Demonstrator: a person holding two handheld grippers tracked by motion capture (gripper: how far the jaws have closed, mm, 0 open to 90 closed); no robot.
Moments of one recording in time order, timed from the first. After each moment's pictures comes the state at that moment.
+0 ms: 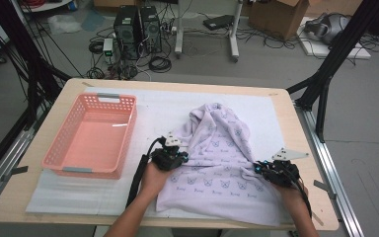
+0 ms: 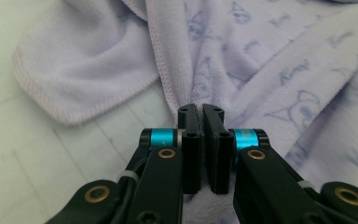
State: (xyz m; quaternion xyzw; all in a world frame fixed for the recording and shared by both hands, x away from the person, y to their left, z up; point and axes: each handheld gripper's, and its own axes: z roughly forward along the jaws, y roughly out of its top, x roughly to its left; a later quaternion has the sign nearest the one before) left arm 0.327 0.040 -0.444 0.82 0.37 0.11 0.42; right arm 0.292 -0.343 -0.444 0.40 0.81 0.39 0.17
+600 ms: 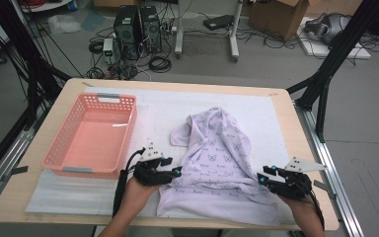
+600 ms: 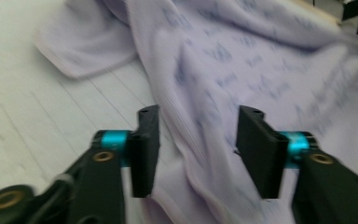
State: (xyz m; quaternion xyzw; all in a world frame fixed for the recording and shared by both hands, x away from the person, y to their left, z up) left arm 0.295 0.078 -0.428 0.78 0.37 0.10 0.49; right arm 0.250 -0.351 -0.418 0.39 0.79 0.44 0.16
